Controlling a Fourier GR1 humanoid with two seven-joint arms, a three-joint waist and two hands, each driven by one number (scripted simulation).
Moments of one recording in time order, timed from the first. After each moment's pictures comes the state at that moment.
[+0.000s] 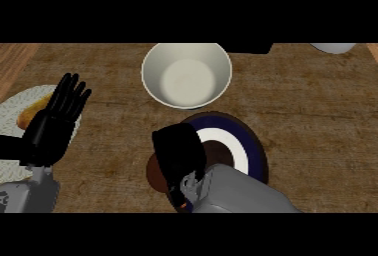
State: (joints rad) left arm -0.16 0.27 0.03 -1.58 0.38 -0.03 0.05; right arm -0.74 -0.03 0.81 -1.46 0.59 0.34 0.92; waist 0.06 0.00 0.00
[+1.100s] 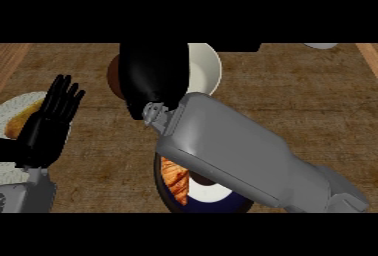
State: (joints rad) left arm -0.15 0.26 0.07 -1.57 0.36 -0.02 0.02; right arm -1.23 -0.02 0.56 -1.27 0.76 0.12 1.08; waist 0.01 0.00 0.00
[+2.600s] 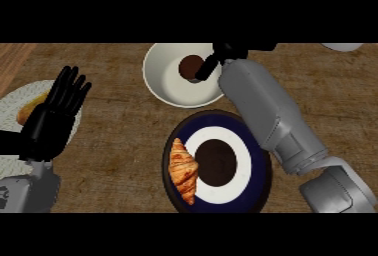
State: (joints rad) left arm -0.20 0.25 0.06 -1.59 0.35 -0.05 0.06; right arm -1.30 -0.03 0.06 -0.32 0.66 -0.24 0.39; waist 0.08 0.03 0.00
